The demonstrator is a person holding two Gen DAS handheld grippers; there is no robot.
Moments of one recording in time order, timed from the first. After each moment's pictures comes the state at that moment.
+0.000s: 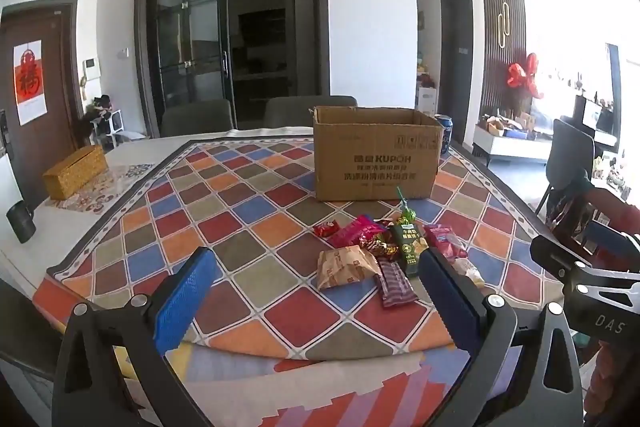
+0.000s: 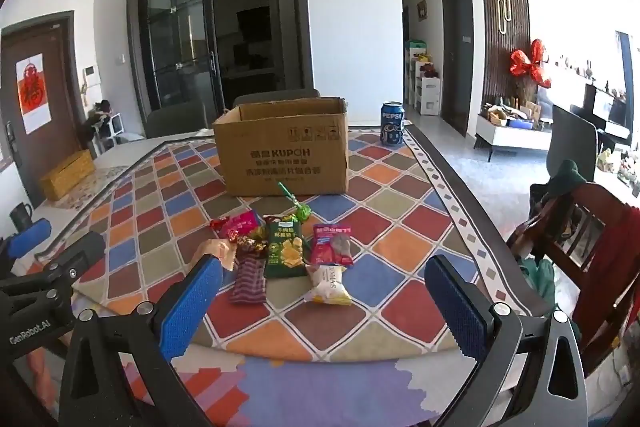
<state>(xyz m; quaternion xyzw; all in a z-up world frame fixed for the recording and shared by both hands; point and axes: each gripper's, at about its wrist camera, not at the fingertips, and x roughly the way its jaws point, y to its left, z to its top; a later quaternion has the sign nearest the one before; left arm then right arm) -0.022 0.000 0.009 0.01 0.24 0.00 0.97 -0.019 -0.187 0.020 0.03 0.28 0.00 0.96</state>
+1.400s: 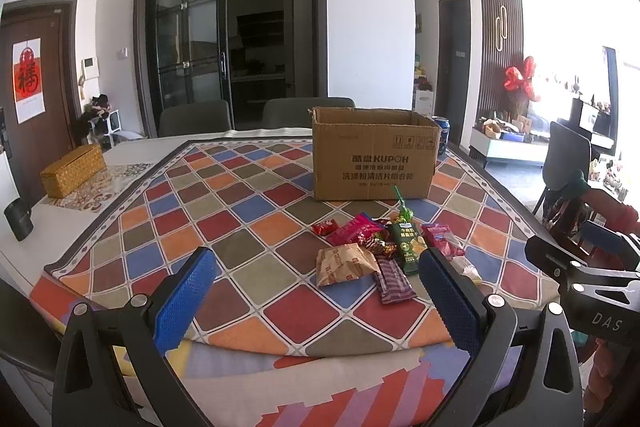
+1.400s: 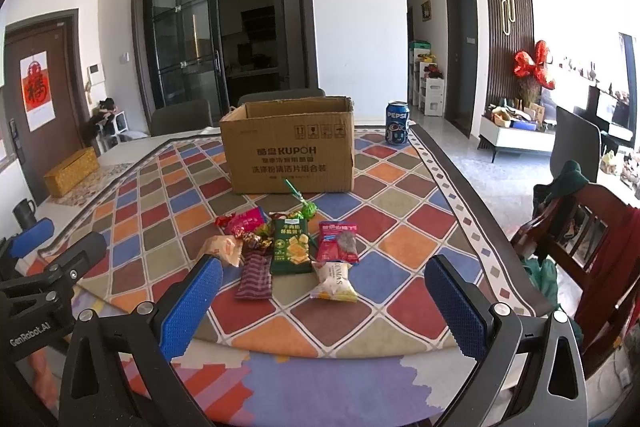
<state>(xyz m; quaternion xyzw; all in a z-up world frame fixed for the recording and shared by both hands) -0.027 0.003 0.007 0.01 0.24 -0.01 0.97 -0.021 -0.180 0.012 0.02 0.28 0.01 0.96</state>
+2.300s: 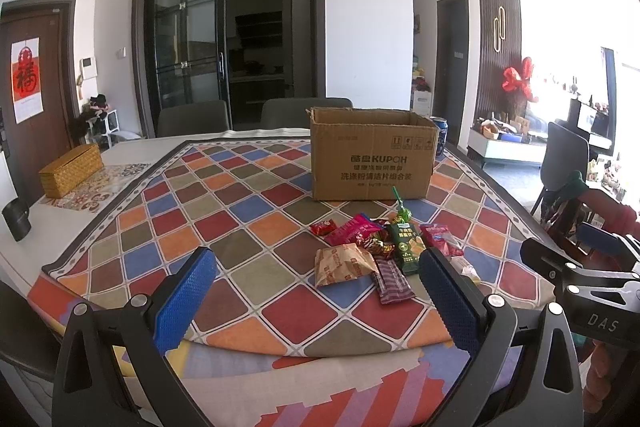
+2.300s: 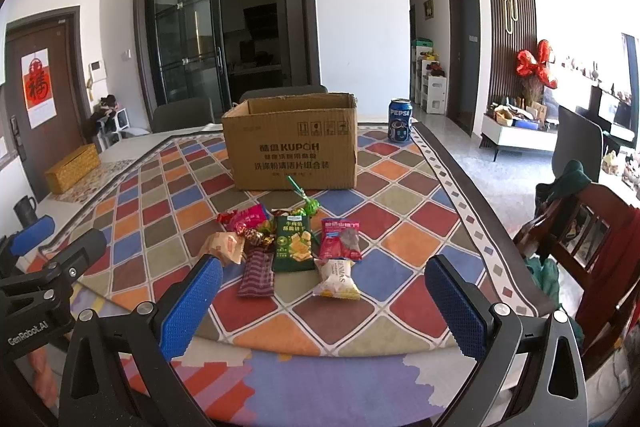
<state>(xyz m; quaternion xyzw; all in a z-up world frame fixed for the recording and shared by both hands) -0.028 0.003 0.006 0.01 0.24 -0.01 0.97 -0.022 -0.177 0.012 0.02 0.28 0.01 0.96</state>
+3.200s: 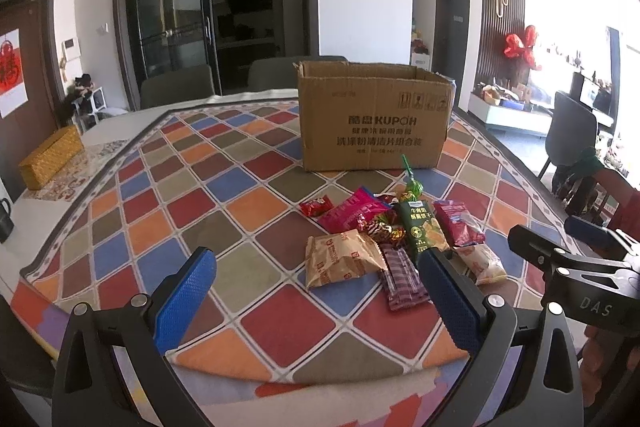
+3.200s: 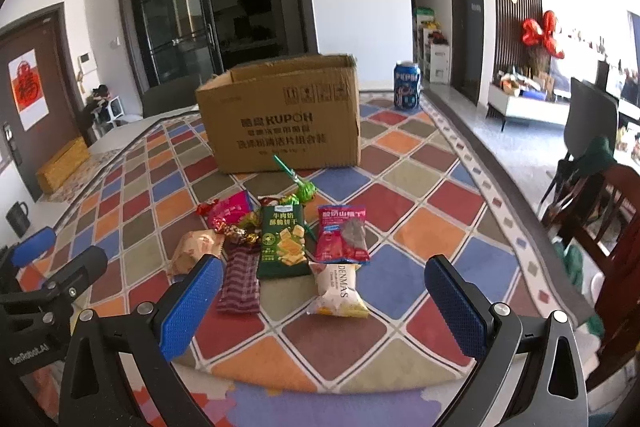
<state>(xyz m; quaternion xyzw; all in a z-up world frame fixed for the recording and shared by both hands) 0.048 -0.003 -0.033 0.01 0.31 -0.02 0.95 0.050 -0.188 -0.025 0.05 0.34 0.02 0.94</state>
